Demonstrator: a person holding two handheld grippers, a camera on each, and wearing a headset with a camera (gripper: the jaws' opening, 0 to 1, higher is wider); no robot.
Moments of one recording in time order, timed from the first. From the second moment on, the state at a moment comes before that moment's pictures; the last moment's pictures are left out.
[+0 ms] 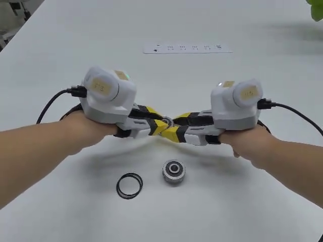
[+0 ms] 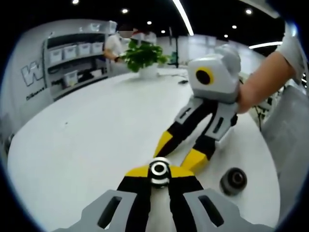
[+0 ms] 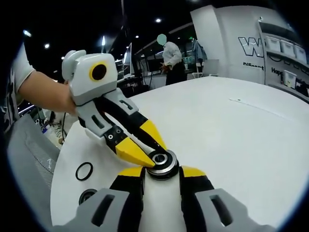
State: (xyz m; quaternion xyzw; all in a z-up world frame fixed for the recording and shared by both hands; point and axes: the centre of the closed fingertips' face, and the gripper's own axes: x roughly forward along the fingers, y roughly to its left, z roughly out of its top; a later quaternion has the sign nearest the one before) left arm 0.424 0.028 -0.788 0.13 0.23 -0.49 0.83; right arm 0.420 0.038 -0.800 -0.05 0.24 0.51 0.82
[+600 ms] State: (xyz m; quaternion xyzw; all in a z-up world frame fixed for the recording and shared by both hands) left arm 0.422 0.029 -0.787 0.13 0.23 -0.48 0.84; right arm 0.417 0.027 -0.803 -0.07 0.25 0.52 0.82
